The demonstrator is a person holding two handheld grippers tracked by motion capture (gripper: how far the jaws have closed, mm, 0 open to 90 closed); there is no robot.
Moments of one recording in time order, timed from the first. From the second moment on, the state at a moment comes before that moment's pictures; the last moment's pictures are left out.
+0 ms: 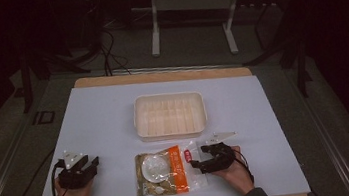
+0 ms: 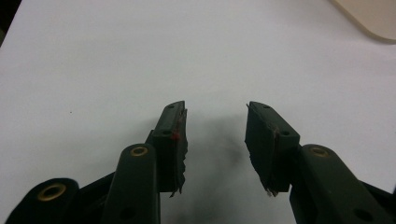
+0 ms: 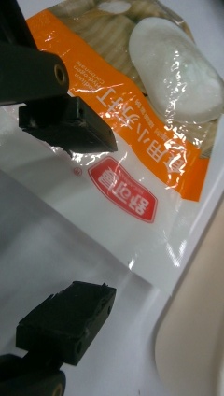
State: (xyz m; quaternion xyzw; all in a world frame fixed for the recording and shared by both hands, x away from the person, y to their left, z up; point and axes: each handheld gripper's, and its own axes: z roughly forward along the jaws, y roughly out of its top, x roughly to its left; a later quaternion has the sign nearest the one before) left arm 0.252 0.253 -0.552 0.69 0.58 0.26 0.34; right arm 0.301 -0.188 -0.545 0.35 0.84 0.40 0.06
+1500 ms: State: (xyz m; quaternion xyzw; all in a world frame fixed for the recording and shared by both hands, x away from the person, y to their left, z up) left arm 0.252 0.254 -0.552 0.69 0.58 0.27 0.34; right arm 0.298 -0.158 -0.542 0.35 0.83 0.42 -0.06
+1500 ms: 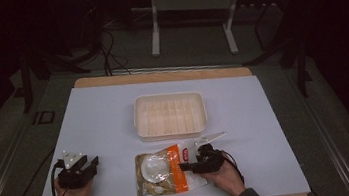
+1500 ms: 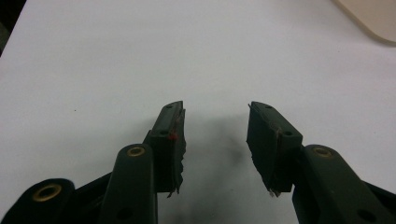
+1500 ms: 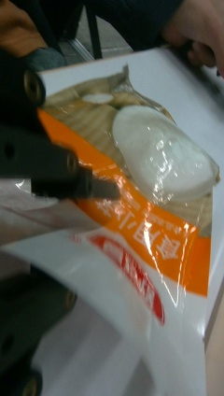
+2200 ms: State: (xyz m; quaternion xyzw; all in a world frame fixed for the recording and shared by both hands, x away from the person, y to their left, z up) left arm 0.252 0.254 -0.552 0.69 0.58 0.27 0.34; right arm 0.294 -0.150 -0.512 0.37 0.82 0.44 -0.06
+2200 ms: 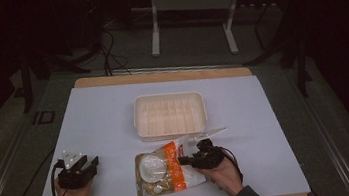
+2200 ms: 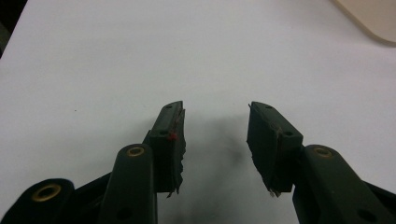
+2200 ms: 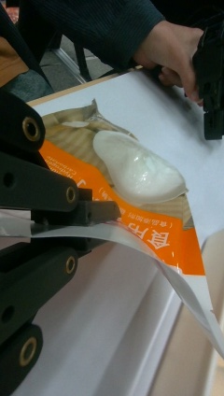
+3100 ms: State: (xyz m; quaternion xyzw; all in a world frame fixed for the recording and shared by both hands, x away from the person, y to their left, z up) left arm 0.252 0.252 -0.553 0.69 0.58 0.27 0.34; right arm 0.293 -0.111 -0.460 0.31 0.80 0.50 -0.11
